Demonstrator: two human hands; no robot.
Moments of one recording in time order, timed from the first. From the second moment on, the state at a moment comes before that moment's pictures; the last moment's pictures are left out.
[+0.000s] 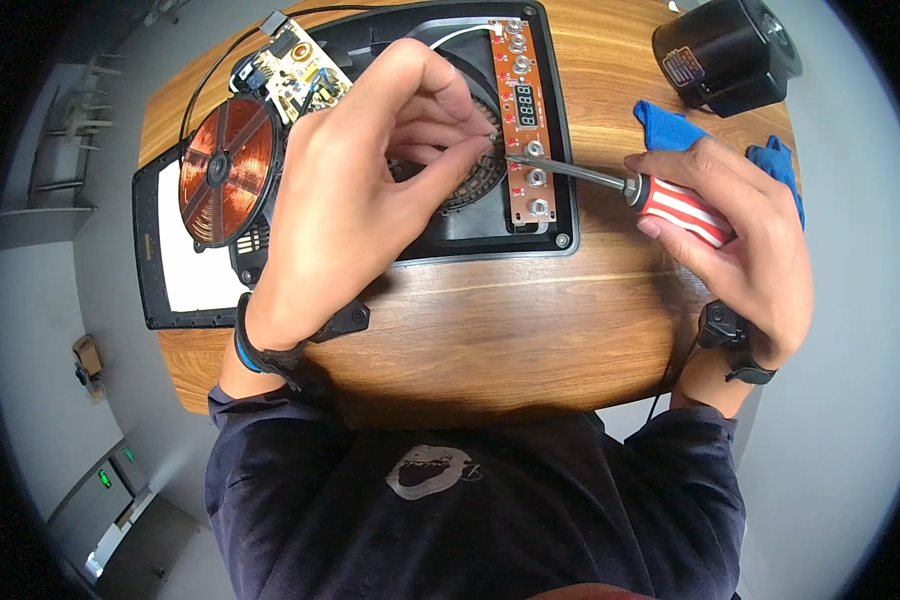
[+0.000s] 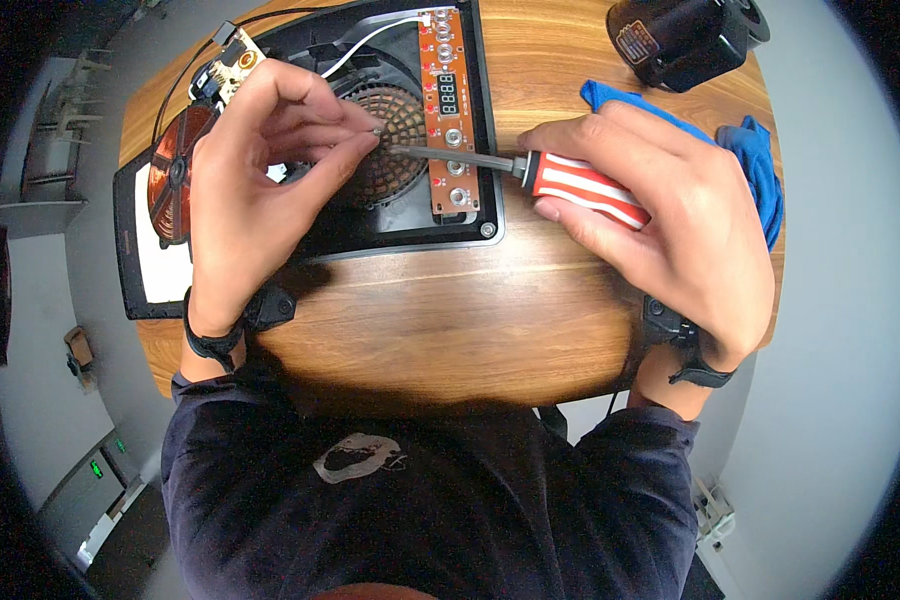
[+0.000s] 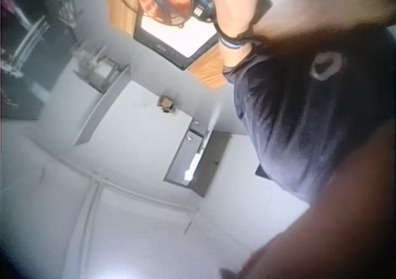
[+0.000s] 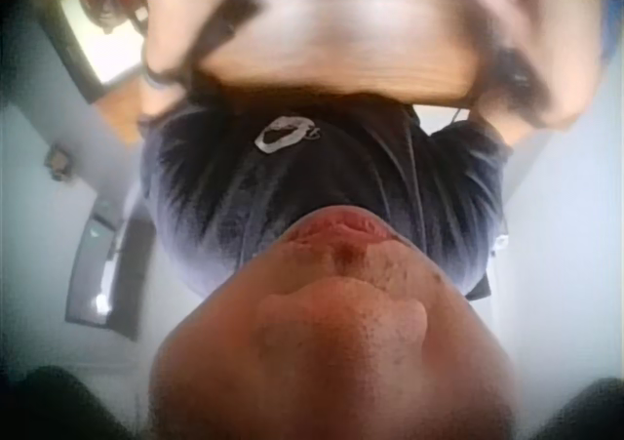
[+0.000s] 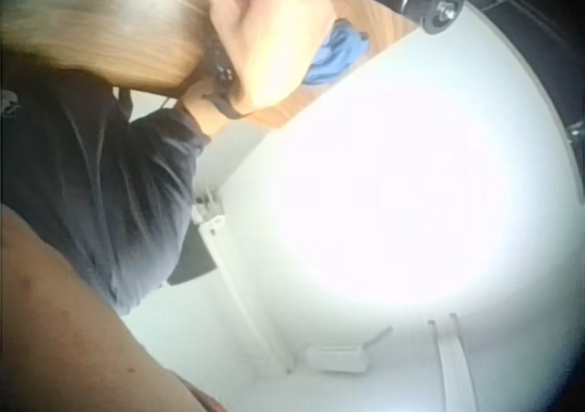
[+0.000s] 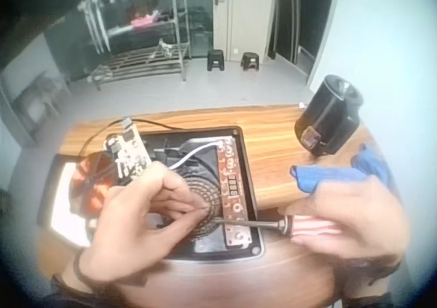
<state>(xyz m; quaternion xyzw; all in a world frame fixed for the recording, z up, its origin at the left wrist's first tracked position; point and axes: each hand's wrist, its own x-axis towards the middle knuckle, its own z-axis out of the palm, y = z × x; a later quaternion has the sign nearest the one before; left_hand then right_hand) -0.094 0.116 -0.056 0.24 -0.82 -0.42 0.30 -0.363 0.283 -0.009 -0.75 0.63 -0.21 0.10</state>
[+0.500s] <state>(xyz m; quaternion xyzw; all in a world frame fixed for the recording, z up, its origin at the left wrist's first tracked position) -0.093 0.117 -0.055 0.22 -0.84 -0.38 0.30 -0.356 0.282 -0.012 -0.74 0.64 -0.18 0.06</state>
